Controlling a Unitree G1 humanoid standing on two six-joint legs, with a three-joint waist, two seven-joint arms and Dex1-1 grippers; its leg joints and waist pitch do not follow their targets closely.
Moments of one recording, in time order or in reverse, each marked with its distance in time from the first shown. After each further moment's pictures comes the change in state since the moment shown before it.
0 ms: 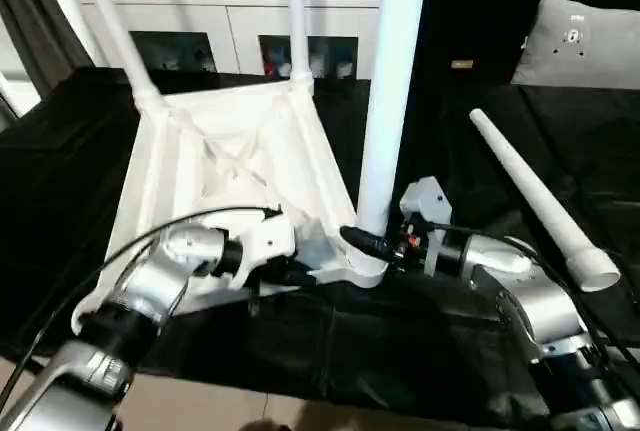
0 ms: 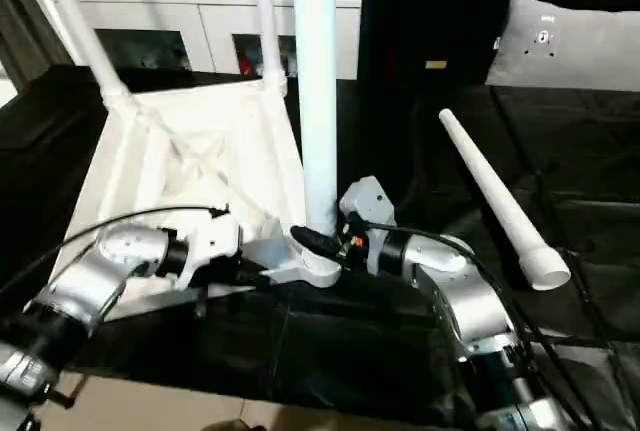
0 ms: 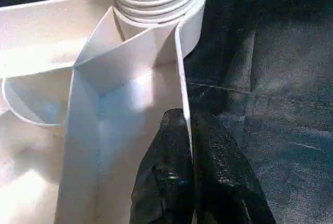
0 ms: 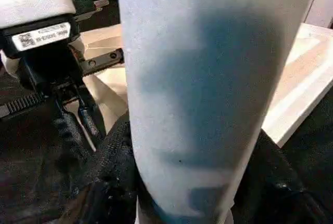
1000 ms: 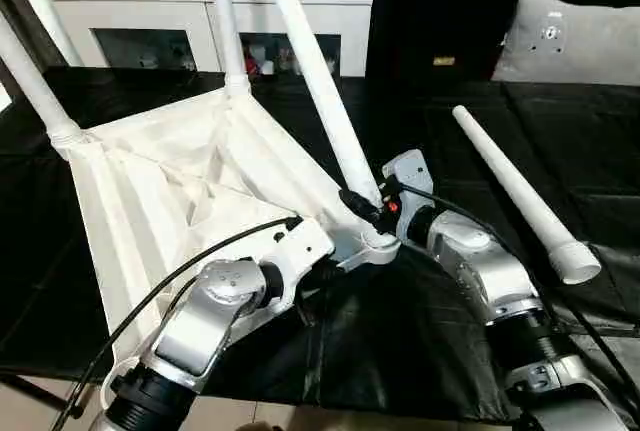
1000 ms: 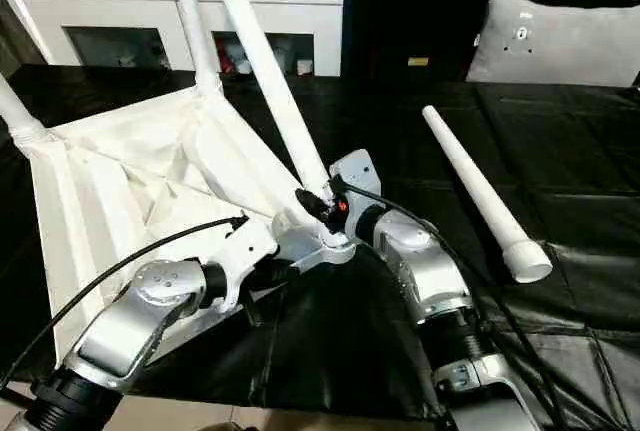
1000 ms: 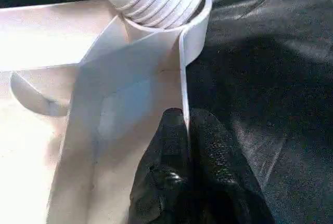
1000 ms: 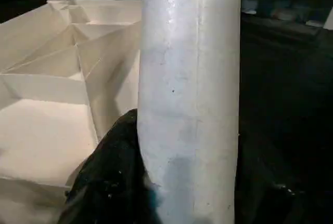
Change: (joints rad) left arm 0.255 -0.190 0.023 -0.530 0.080 0.543 0.474; right arm -0.162 0.159 -0.056 0.261 -0.068 -0.008 -0.310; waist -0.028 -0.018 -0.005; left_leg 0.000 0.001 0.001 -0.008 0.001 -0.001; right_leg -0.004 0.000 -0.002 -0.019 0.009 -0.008
